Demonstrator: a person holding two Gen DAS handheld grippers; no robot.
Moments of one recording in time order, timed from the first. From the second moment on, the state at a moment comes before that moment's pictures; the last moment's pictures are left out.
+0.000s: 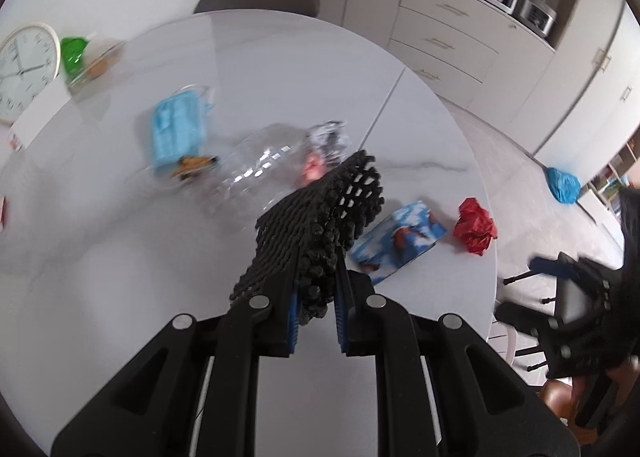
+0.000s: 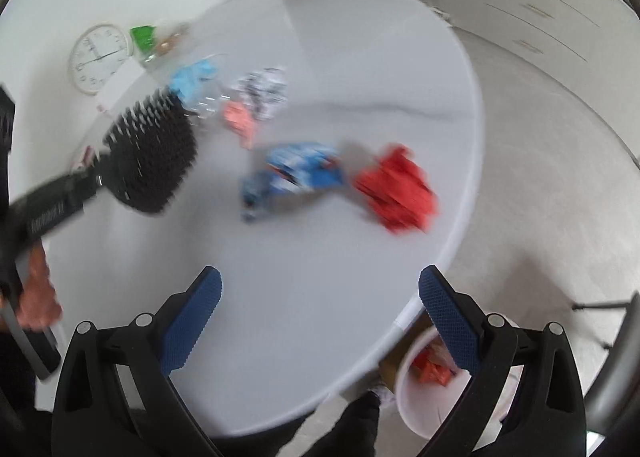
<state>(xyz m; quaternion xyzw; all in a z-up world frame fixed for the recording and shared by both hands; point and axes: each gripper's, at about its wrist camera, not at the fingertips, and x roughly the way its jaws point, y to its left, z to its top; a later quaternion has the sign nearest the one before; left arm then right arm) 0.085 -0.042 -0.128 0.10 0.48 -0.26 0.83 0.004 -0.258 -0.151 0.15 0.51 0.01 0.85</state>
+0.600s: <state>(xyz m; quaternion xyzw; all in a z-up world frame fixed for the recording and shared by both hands) 0.073 0.024 -0.142 0.05 0.50 -0.24 0.83 0.106 -0.190 -0.191 -0.34 0.57 0.31 0.68</state>
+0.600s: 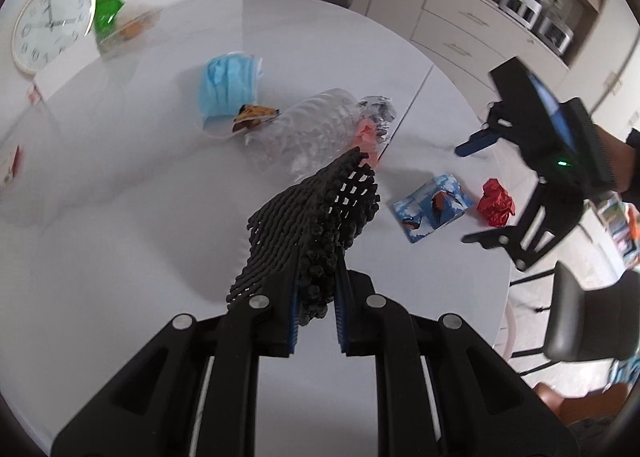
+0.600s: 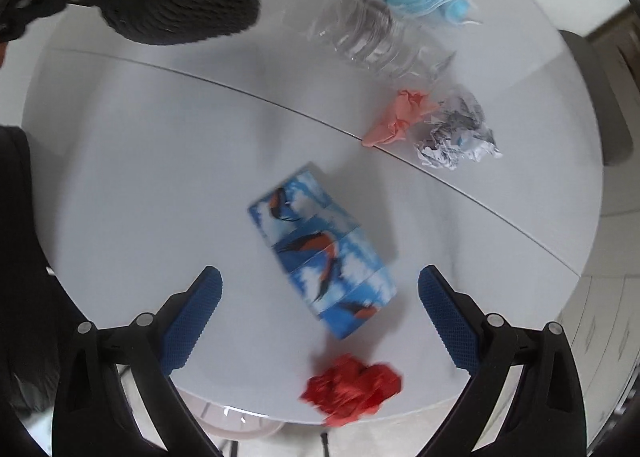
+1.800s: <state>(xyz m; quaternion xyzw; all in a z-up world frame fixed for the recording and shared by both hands) 0.017 -0.040 -0.089 0.09 0.47 -0.32 0.82 -0.077 -0.316 -0.131 0.16 0.53 0.07 0.83</state>
